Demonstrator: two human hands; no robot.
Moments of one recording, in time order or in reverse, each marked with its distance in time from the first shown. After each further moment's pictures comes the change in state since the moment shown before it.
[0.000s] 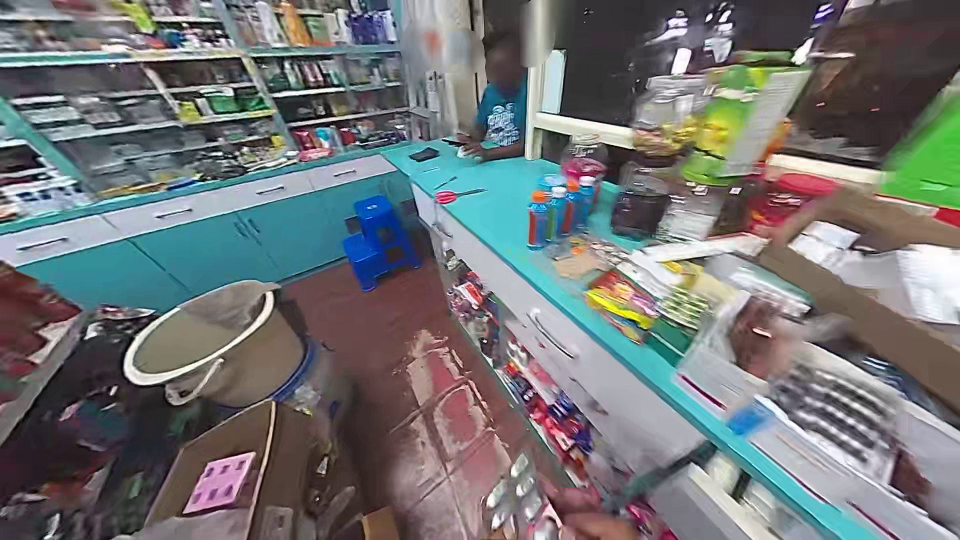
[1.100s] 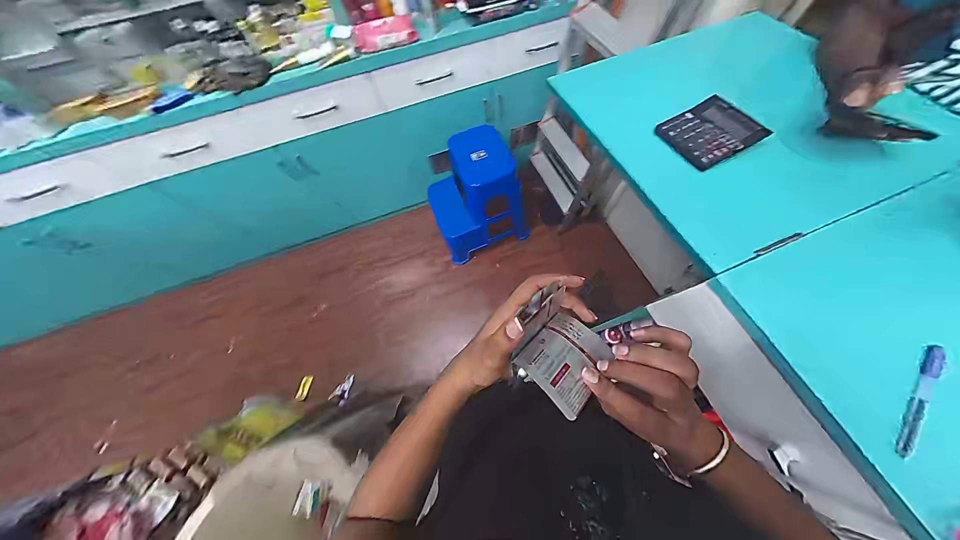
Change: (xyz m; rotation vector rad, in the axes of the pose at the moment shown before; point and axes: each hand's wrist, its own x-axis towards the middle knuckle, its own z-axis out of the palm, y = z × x) left_hand 0.730 0.684 -0.609 0.277 -0.468 0.513; right_hand 1.128 -0.054 0.260 -0.515 0.317 -1.184
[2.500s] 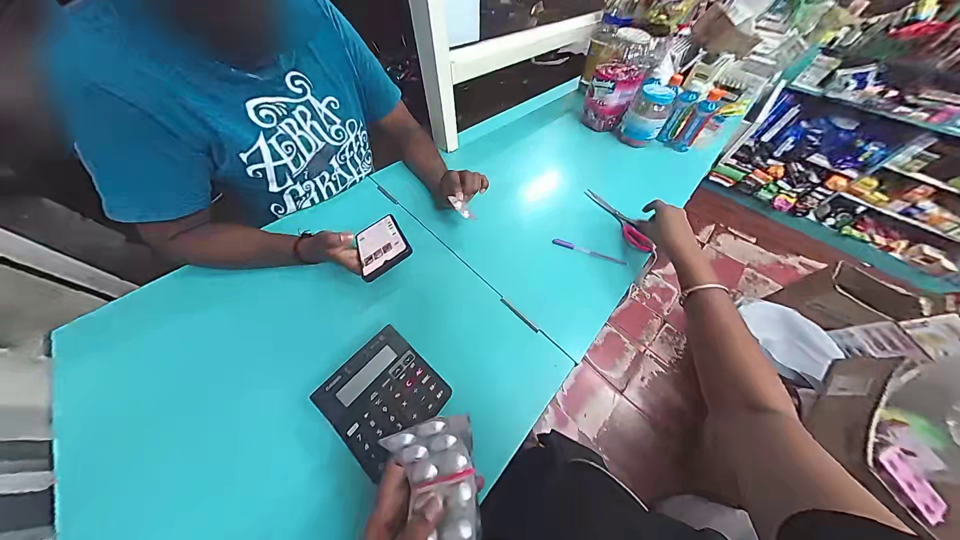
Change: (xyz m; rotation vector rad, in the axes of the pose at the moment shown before) left_hand 0.427 -0.183 -0.170 -0.413 -1.085 -0.913; right_hand -0.035 0.023 -0.179 -1.685 0.746 2.192
